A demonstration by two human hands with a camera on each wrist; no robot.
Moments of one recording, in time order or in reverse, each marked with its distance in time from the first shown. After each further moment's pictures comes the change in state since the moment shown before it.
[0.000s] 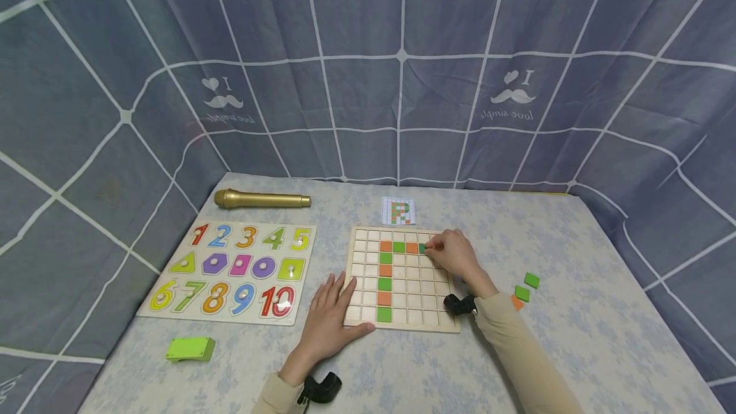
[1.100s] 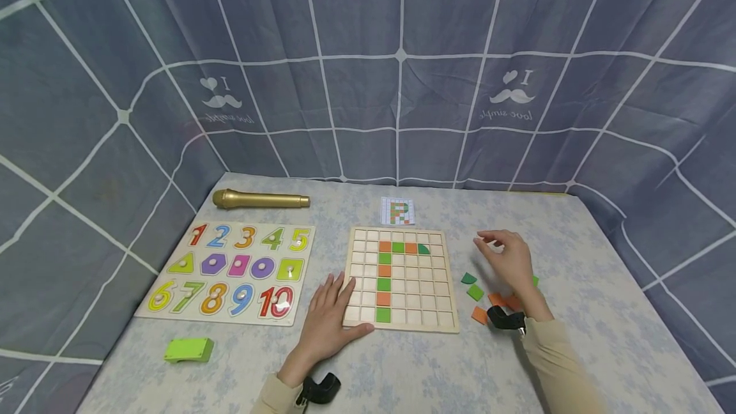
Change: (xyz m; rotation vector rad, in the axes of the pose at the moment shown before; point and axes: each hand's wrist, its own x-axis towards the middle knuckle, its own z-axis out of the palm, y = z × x) left_hand 0.001 0.002 -0.002 0.005 -0.008 -0.007; right_hand -0.045 0.053 -0.050 0.078 0.441 -0.063
